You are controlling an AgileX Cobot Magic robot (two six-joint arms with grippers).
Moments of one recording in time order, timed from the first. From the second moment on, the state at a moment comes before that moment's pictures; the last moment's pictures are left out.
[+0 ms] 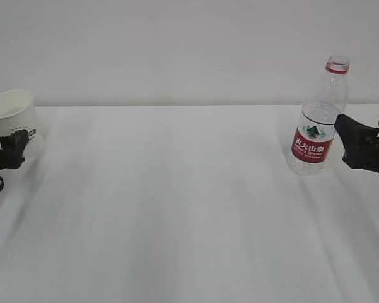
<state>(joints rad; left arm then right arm) 0.09 2.03 -0.58 0.12 -1.14 -0.08 0.06 1.60 -0.31 -0.09 -1.07 0.05</state>
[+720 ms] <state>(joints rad) 0.09 1.65 -0.33 0.12 -1.14 -0.08 0.06 1.60 -0.19 -0.09 -1.13 0.05</state>
